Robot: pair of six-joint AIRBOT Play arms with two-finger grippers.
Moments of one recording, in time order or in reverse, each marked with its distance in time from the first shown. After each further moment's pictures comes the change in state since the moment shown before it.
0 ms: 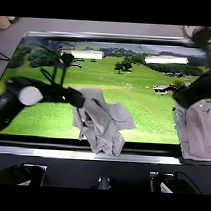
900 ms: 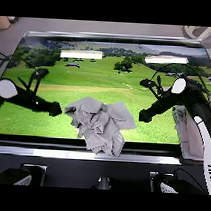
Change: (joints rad) left arm 0.372 0.081 -0.171 -0.126 -0.329 0.136; right arm 0.000 -0.280 -0.399 0.227 -0.174 -0.095
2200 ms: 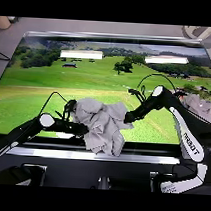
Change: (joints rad) left arm -0.290 -0.096 -0.418 -0.549 0.597 0.131; right arm 0.016 -0.363 -0.002 0.309 -0.111 -0.068
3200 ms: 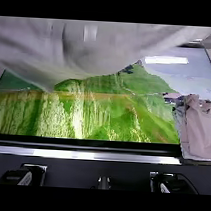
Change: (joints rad) left arm 0.545 0.454 1.287 0.624 -0.063 -0.110; right arm 0.016 0.816 0.808 -0.607 -0.298 0.121
